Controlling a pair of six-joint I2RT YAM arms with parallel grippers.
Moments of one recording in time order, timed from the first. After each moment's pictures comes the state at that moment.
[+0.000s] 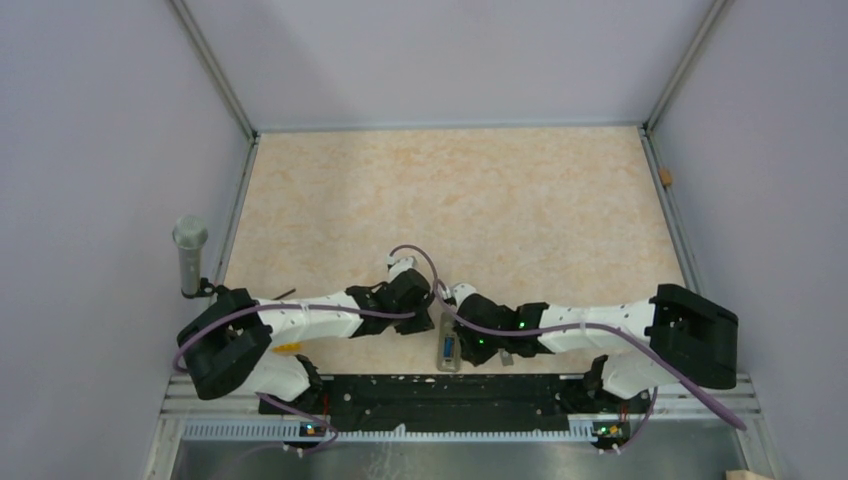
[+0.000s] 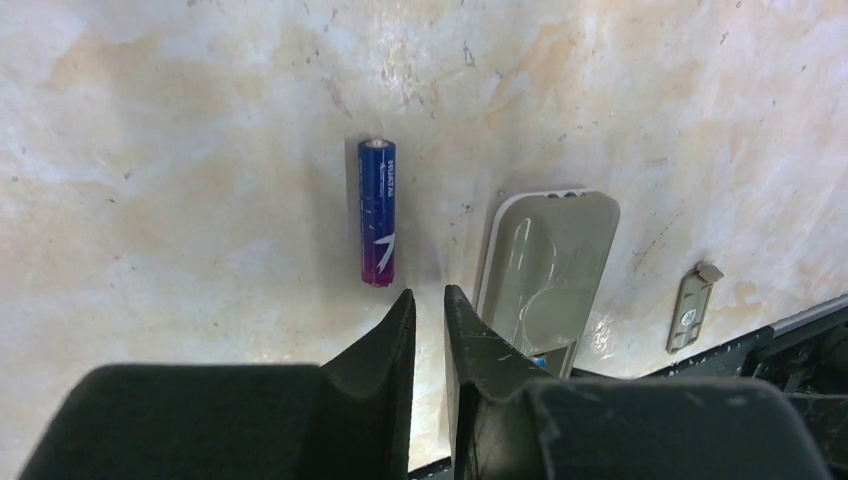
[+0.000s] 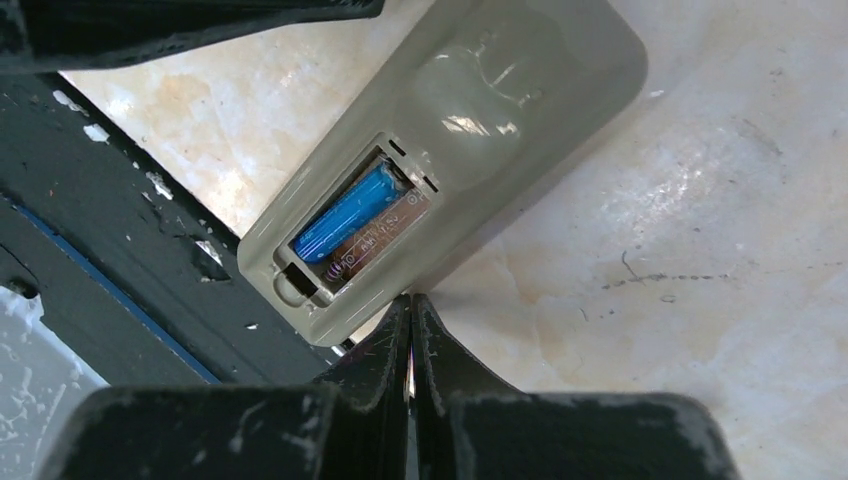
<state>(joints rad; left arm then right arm) -0.98 1.37 0.58 -0.19 -0.10 -1.07 1.21 1.36 0.58 -0.20 0.02 0.57</state>
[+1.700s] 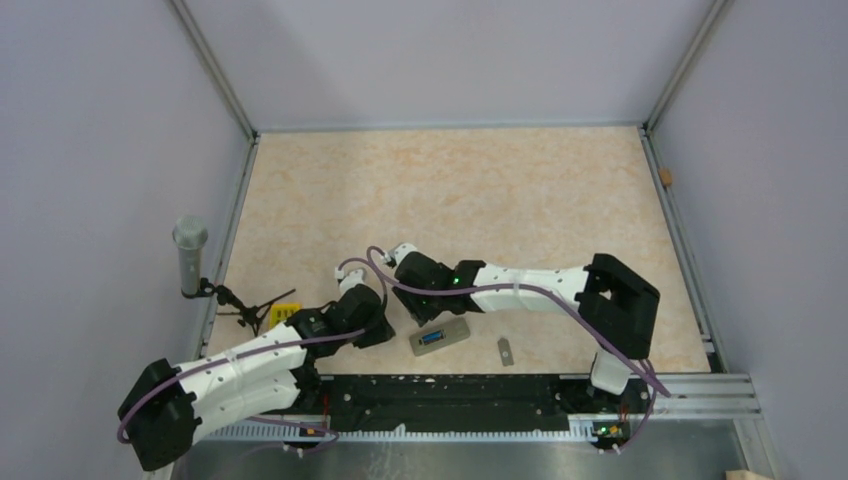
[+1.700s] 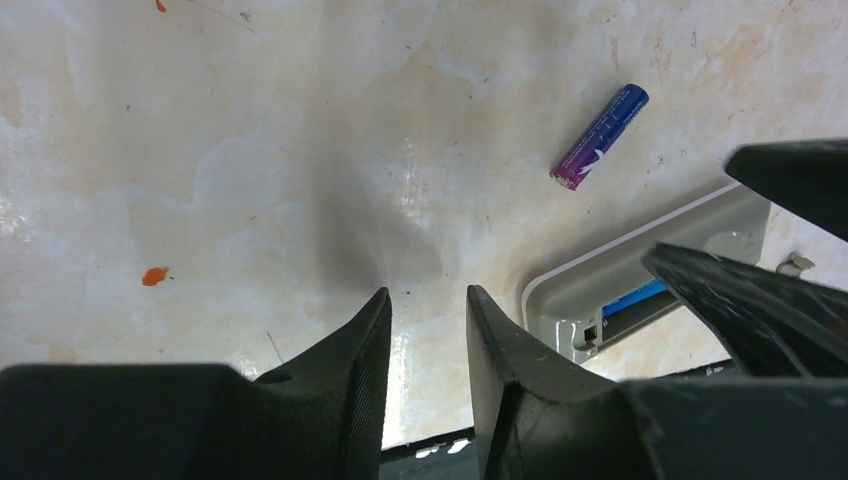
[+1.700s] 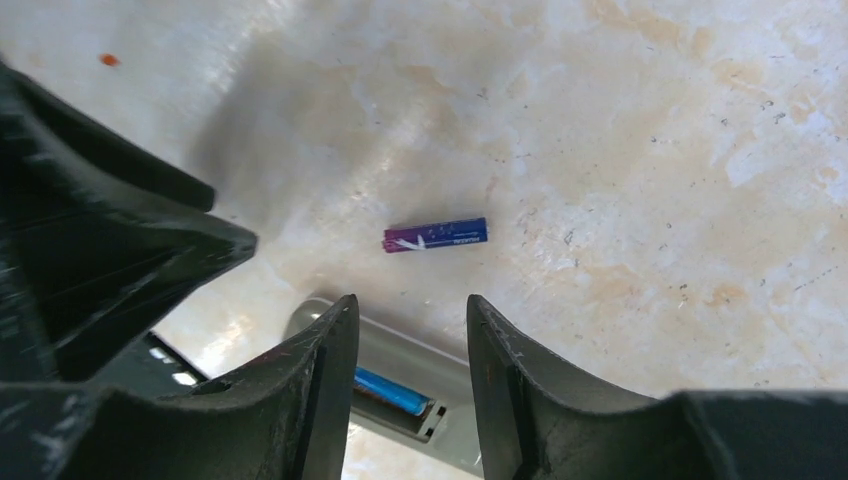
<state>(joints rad) -0.85 0.87 0.35 -0.44 -0.15 -1.04 1.16 1.73 1.18 -0.41 0.15 0.36</state>
